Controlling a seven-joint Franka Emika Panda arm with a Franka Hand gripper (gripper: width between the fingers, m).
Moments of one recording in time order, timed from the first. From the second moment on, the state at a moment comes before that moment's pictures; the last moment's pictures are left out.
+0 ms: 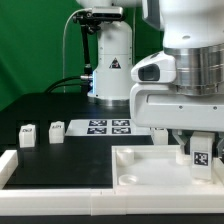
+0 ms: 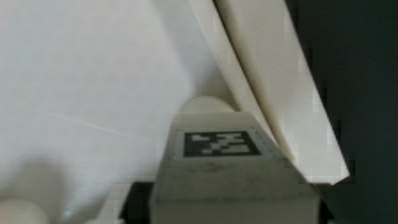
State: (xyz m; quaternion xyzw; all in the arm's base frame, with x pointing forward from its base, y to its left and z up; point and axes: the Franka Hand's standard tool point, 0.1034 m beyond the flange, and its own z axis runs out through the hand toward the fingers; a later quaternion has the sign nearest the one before) arm 0.629 0.116 0.070 -0.95 0.29 0.05 0.05
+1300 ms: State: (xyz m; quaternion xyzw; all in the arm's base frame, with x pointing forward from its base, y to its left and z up) arm 0.626 0.118 0.065 -0.95 0.29 0.05 0.05
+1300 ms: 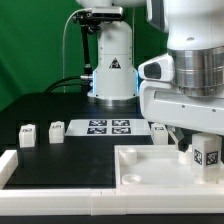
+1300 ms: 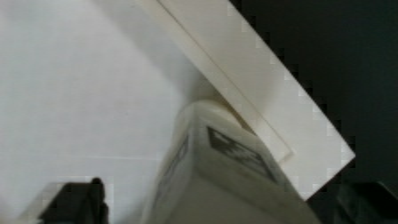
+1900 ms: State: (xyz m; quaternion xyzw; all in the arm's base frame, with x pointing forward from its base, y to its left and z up) arm 0.626 0.117 0.068 -1.00 -0.04 0.03 0.06
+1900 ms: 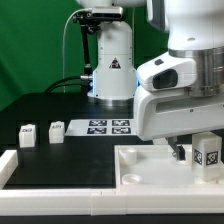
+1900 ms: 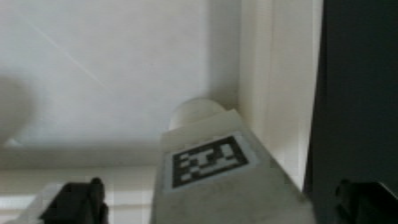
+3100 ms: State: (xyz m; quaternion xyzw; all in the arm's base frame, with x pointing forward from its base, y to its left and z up) arm 0.627 0.118 0.067 -0.99 0.09 0.03 0.06
